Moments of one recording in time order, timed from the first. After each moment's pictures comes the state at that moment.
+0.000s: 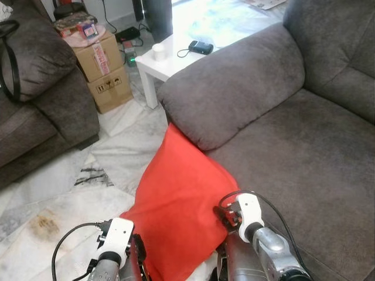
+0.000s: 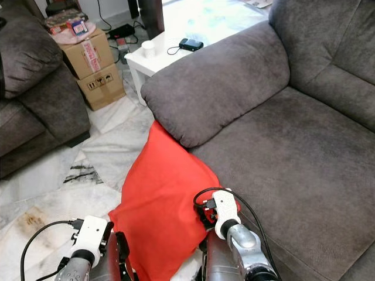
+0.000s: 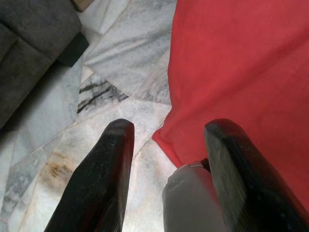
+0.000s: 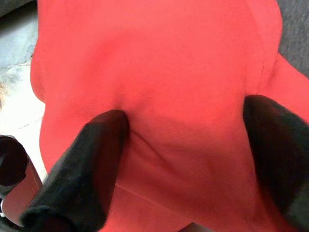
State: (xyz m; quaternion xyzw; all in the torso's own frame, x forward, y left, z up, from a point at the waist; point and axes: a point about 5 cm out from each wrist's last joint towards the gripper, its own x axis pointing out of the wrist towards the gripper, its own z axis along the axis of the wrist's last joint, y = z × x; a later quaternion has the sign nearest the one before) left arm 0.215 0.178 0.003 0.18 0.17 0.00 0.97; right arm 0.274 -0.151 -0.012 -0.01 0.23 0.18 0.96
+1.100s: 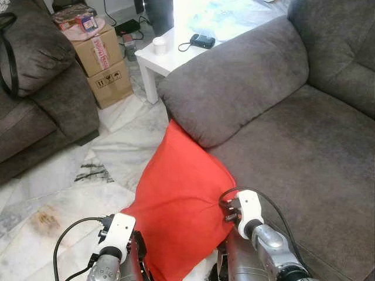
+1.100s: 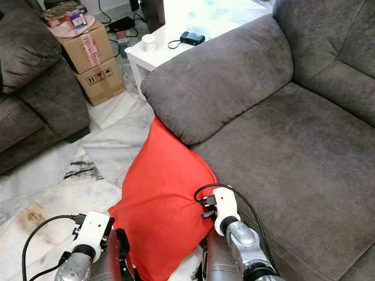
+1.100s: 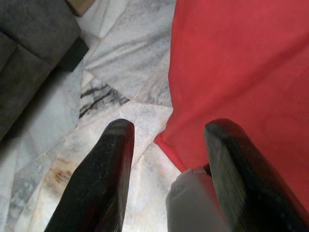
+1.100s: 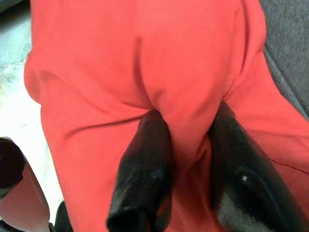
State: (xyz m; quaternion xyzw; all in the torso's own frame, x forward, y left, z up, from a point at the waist) left arm 0.225 0.175 0.011 0.20 0.16 -0.01 0.97; right arm 0.280 -0.150 -0.008 -0.01 0.22 0.17 0.96
